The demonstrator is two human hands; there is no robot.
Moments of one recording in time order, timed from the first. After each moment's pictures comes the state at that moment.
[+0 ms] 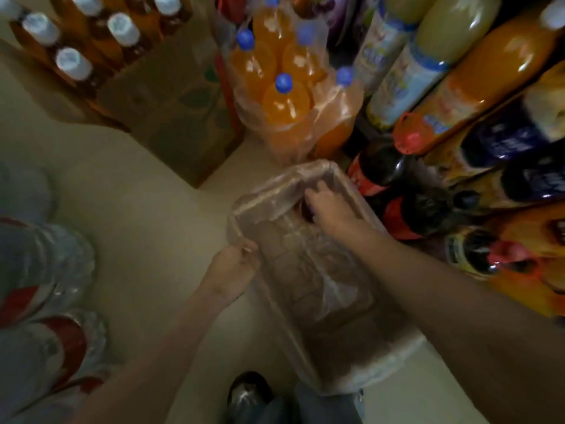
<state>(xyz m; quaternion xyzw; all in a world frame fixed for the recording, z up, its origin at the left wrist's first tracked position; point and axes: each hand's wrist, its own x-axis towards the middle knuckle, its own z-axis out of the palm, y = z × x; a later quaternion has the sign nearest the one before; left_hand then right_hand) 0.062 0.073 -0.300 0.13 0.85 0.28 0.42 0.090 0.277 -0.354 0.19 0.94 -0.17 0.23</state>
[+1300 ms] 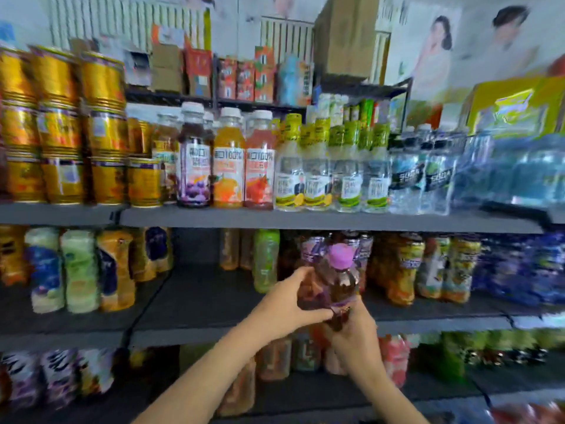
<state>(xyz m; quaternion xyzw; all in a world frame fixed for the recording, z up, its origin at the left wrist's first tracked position) 0.556 0.407 0.540 0.80 0.40 0.37 0.26 0.702 0.385 0.485 0.53 0.63 -0.14 -0.55</state>
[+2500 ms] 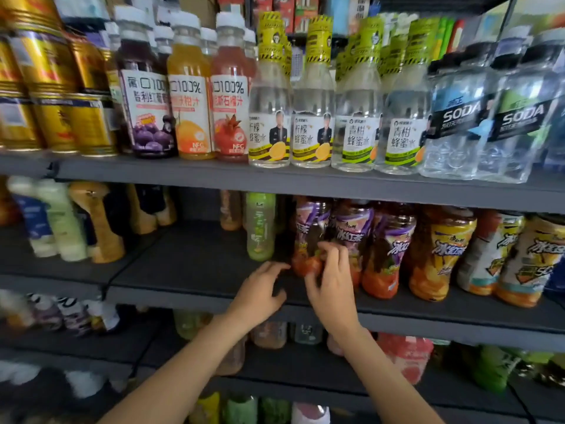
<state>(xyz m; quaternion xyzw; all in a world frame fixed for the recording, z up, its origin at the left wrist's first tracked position) 0.597 0.510 0.455 0.74 0.58 0.30 0.13 0.746 0.514 0.460 0.43 0.73 0.01 -0.53</state>
